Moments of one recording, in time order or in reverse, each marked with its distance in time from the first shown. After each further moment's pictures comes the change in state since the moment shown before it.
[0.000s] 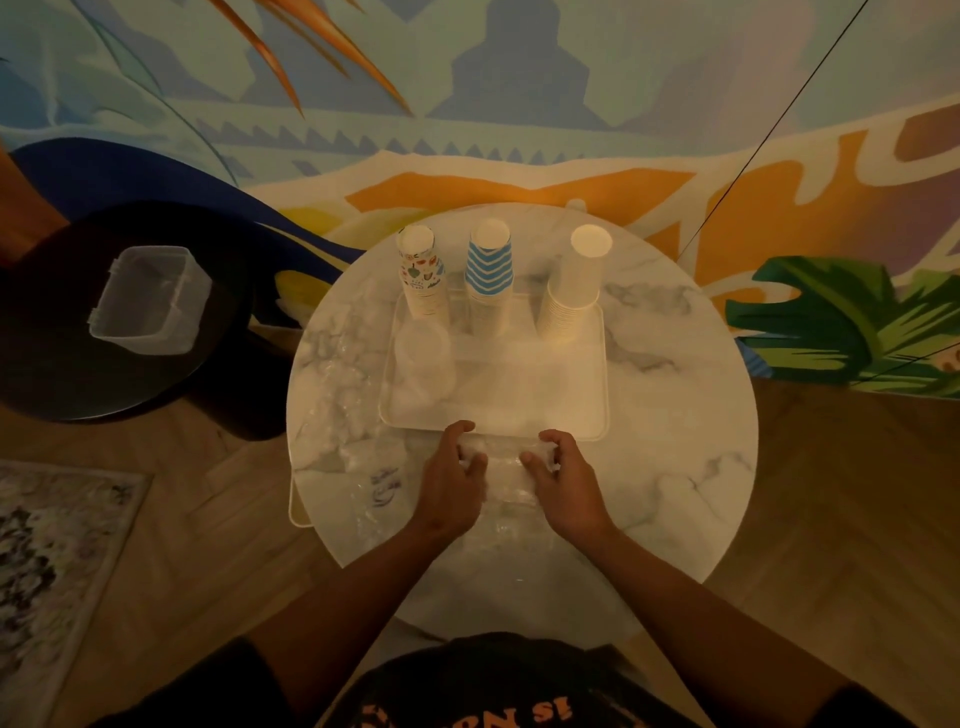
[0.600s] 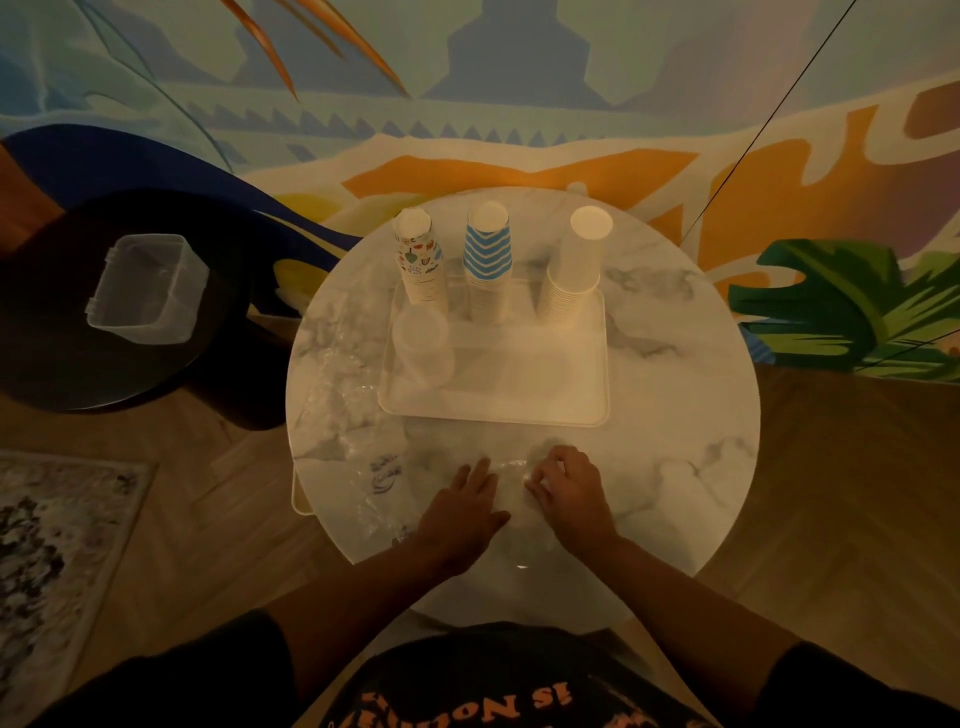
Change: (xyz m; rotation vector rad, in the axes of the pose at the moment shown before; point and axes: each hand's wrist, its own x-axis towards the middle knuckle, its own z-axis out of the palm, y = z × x) left_hand -0.023 -0.045 0.013 0.931 -0.566 0.195; right_hand 0.004 0.080 0.009 -0.608 0.075 -0.528
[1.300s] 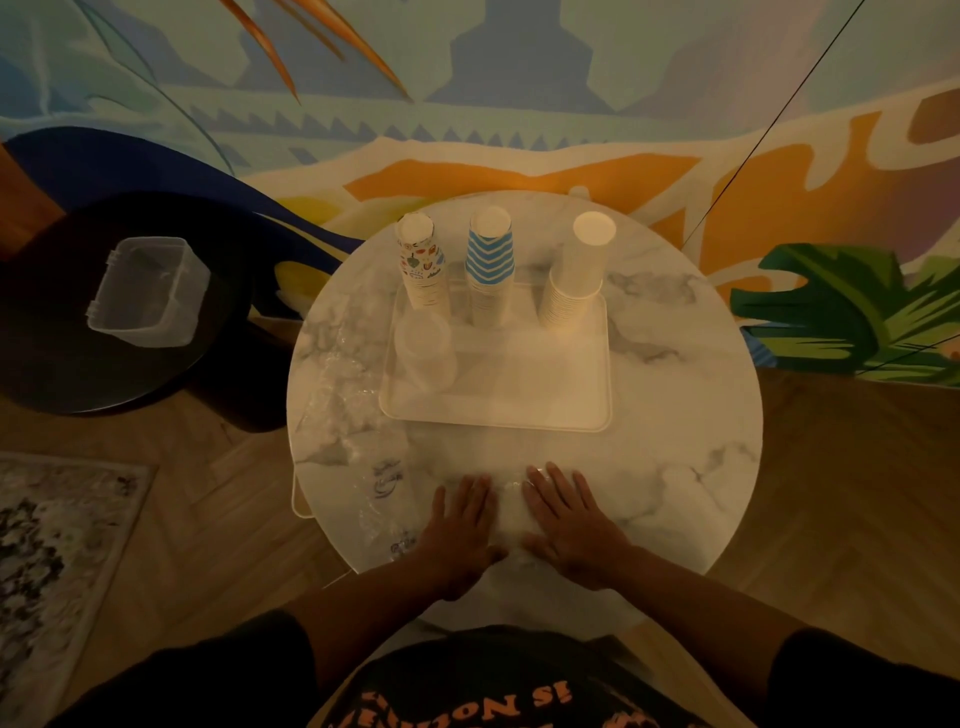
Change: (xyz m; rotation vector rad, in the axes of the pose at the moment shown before) left_hand 0.005 -0.019 0.036 0.309 -0.115 0.072; right_hand -0.020 0.015 -0.012 -0.379 -0.617 -0.267
